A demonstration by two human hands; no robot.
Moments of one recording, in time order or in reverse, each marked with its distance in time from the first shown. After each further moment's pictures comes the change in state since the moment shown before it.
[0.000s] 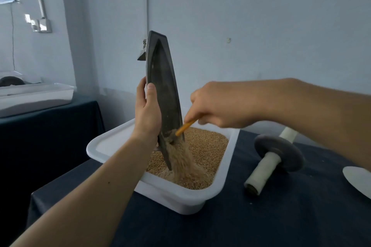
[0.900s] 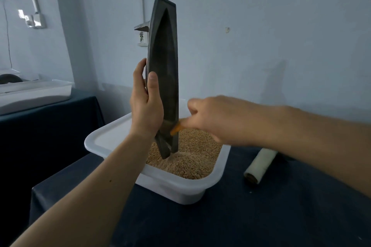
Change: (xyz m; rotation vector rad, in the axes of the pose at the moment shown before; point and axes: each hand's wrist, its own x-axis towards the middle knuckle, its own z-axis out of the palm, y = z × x) left_hand -0.011 0.003 -0.002 0.240 0.027 0.359; right_hand -0.016 -0.027 0.046 -0.064 0.116 0.018
